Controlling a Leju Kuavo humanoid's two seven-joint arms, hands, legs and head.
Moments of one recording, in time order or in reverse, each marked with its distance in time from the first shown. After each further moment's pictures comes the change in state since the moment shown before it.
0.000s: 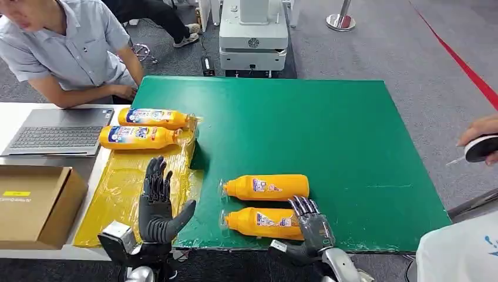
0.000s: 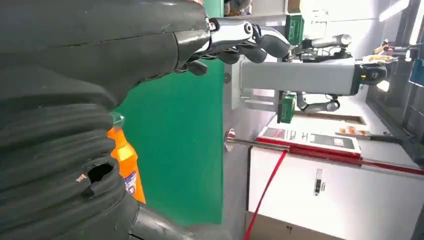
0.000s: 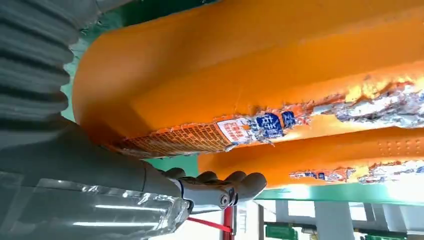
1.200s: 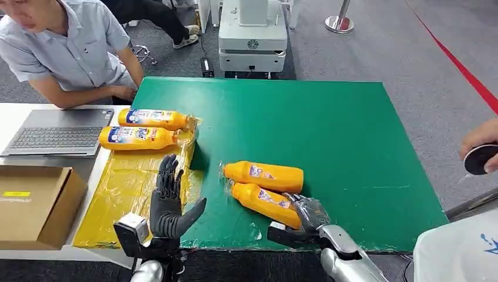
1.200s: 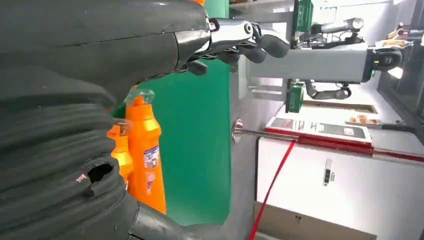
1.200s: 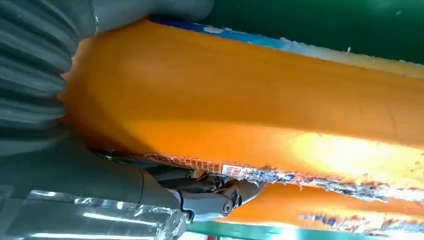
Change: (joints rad) left arm -0.052 -0.016 -0.021 0.075 -0.003 -0.012 0.020; right arm -0.177 -0.016 0.066 0.171 -0.135 0.305 0.016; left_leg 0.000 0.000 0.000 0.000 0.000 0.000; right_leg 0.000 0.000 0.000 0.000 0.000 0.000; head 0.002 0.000
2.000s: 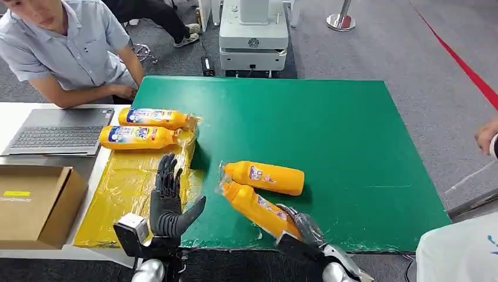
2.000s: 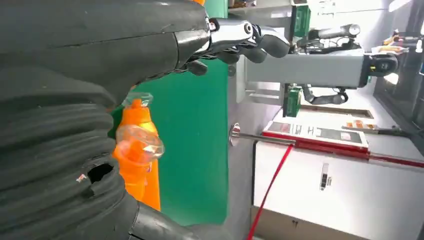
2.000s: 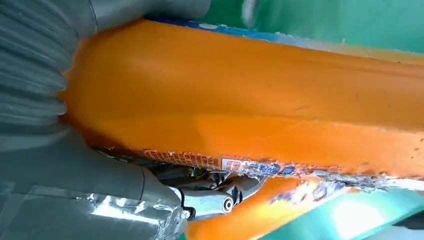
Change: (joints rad) left arm -0.013 0.010 -0.024 0.015 0.036 0.040 -0.026; right arm 0.165 0.027 -0.116 -0.167 -0.386 0.073 -0.314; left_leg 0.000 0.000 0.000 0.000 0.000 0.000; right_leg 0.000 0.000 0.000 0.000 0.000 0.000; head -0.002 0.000
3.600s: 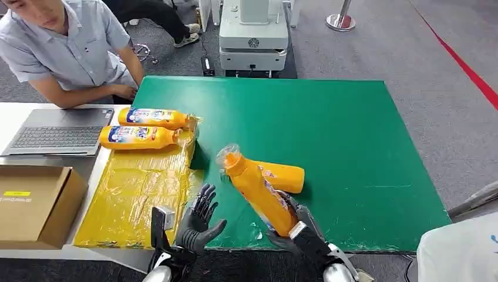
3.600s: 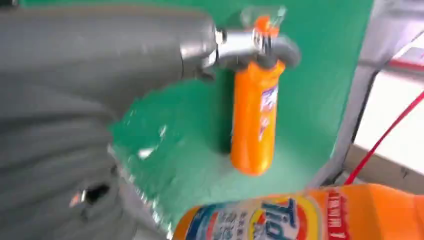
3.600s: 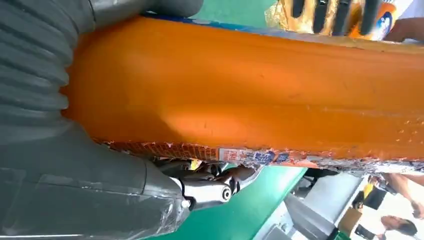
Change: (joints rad) left arm -0.048 0.039 -0.070 0.277 0.222 -0.281 0.148; right arm 0.112 0.029 -0.057 -0.334 -0.257 0.087 -0.051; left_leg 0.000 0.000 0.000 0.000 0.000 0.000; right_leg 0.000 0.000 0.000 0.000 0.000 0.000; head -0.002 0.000
